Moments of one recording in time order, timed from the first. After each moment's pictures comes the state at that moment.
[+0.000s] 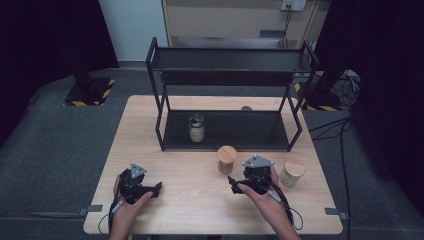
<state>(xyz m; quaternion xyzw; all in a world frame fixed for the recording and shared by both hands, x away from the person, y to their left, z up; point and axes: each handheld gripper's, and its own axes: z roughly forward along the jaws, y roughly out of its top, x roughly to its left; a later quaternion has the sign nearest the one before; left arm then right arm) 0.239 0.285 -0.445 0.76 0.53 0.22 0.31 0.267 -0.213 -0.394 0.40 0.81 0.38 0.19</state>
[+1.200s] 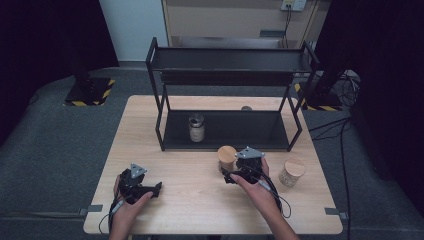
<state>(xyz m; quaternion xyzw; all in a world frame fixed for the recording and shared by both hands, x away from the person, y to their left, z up) 0.239 0.285 -0.445 0.76 0.53 0.22 0.31 0.302 -0.194 -0.411 0.40 0.81 0.39 0.19</state>
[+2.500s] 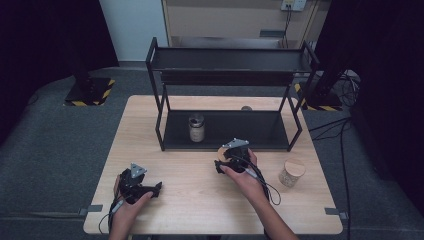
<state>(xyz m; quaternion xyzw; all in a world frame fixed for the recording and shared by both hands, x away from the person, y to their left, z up) 0.240 0.285 -0.445 0.76 0.52 0.22 0.31 0.339 -0.153 -0.401 0.41 0.83 0.34 0.18</state>
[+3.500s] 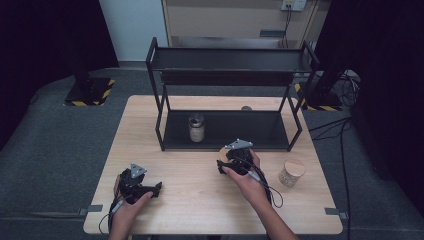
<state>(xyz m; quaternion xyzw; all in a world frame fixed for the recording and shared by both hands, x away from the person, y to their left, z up) 0.240 0.285 -0.445 0.76 0.52 0.22 0.31 0.323 -0.160 -0.390 0.41 0.82 0.35 0.19</state>
